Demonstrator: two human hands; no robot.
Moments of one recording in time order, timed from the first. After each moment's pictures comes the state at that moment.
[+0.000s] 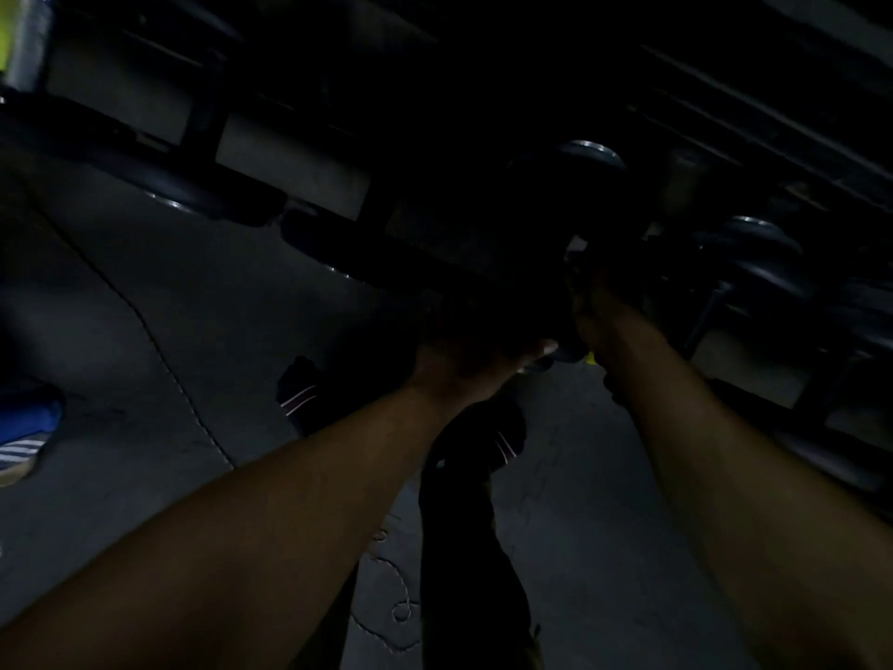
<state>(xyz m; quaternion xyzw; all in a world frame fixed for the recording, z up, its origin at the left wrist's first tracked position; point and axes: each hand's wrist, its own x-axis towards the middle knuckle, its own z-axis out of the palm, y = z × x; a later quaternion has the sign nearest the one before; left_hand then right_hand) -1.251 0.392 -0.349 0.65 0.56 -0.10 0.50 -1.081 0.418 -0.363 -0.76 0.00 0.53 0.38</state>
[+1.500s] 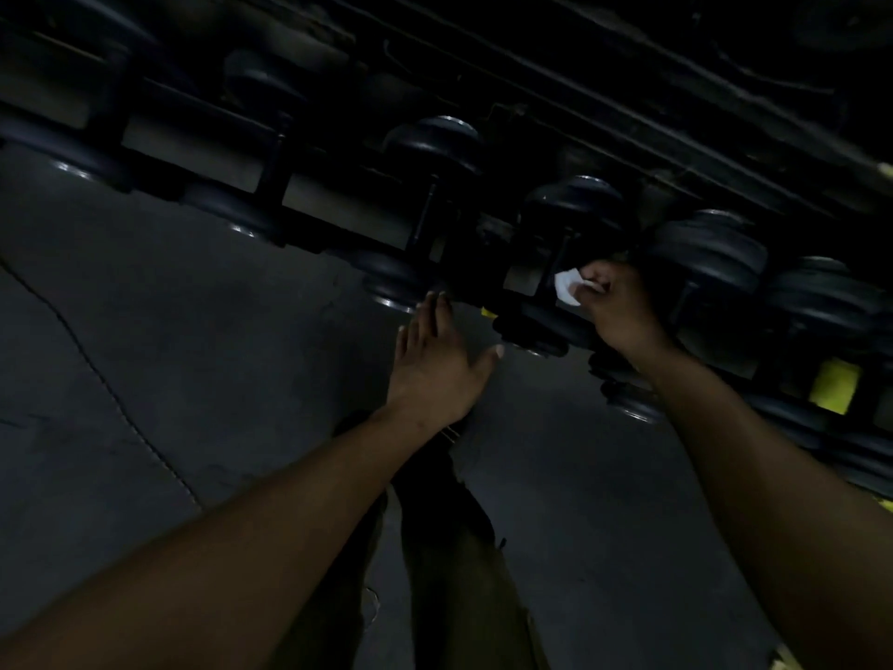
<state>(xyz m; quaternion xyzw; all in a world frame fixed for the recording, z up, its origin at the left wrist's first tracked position) -1.184 0.266 -0.276 0.69 0.58 -0.01 0.43 -0.943 0.274 -0.273 -0.83 -0.41 0.33 0.19</state>
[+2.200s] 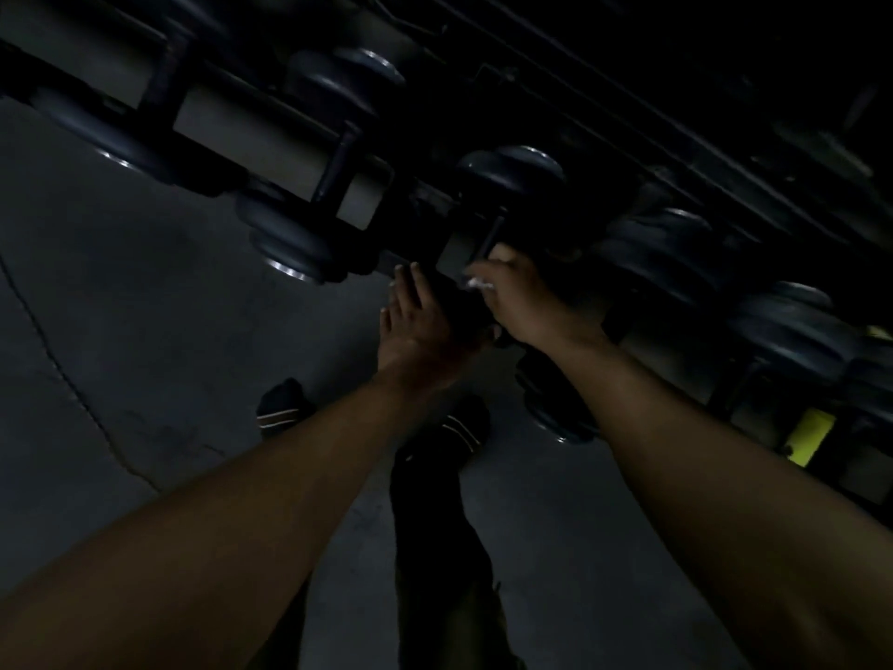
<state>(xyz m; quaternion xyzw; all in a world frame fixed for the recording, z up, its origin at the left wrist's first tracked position) -1.031 0.251 -0.323 0.60 0.68 -0.04 0.43 -0.886 0.289 -0.325 -0.66 -0.61 0.43 0.01</state>
